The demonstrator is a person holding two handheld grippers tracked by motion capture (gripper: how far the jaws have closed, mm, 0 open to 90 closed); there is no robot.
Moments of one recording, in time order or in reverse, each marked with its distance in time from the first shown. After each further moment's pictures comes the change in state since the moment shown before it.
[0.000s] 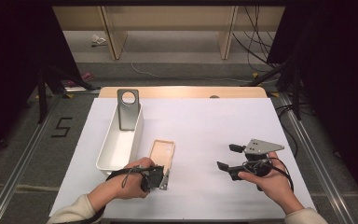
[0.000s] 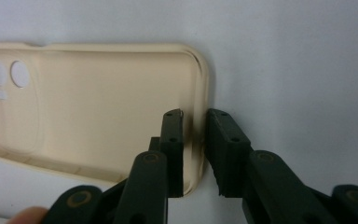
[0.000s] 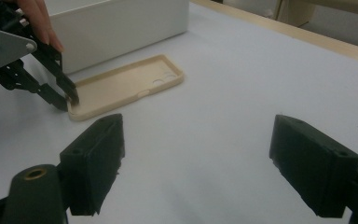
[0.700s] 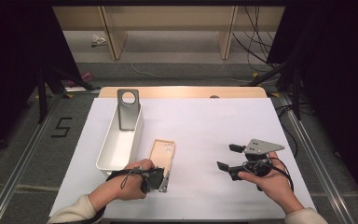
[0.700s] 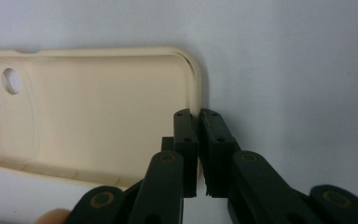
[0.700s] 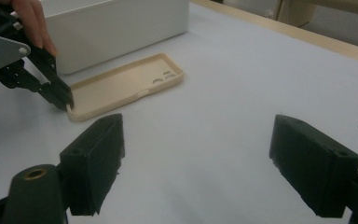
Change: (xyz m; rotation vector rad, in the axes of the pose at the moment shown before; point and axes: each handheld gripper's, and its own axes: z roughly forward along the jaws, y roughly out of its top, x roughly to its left) left arm -0.003 0.000 0.000 -0.005 0.006 0.046; right arm 0.000 0.000 0.000 -0.002 0.001 0.001
